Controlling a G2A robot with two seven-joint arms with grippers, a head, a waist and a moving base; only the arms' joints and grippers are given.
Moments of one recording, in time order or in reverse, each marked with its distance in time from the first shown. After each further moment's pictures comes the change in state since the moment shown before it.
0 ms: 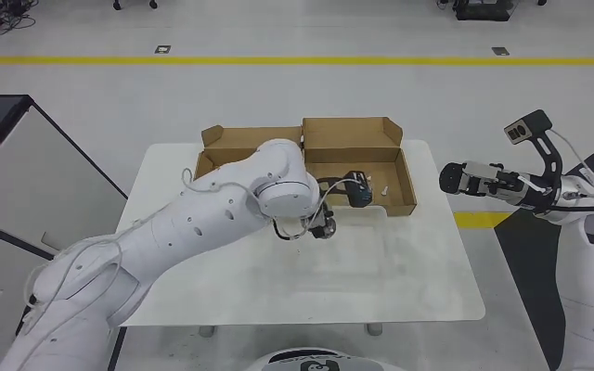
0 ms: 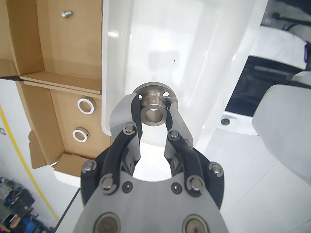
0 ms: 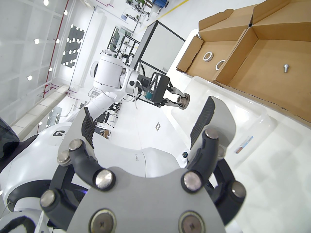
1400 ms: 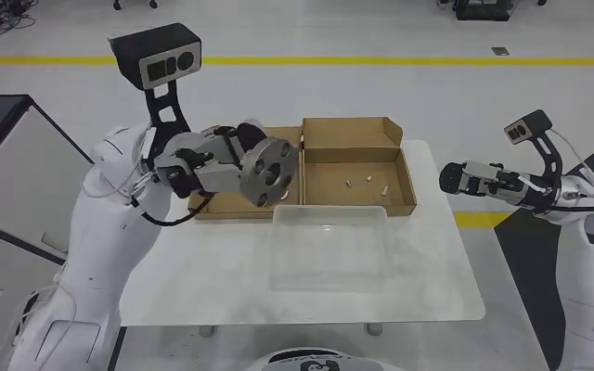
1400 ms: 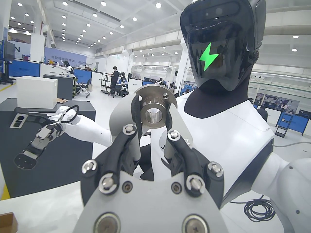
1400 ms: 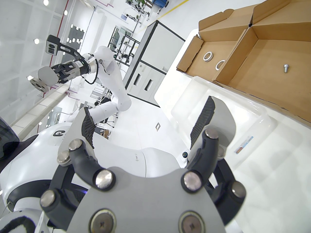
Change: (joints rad) left arm 0.382 0.145 -0.718 -0.212 -1.347 -0.431 0.341; right arm 0.000 0.000 0.000 0.000 0.000 0.000 0.000
